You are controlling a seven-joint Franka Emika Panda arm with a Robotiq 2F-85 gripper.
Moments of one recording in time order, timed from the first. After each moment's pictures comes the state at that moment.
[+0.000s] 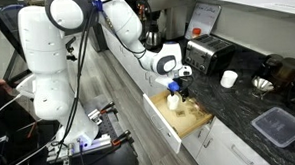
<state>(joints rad) -0.08 0.34 -0.13 -2.22 -0.39 2.62 -0.02</state>
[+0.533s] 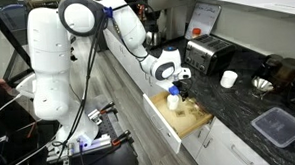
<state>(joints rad) -0.09 0.41 -0.11 -2.22 -0.27 2.79 -0.10</state>
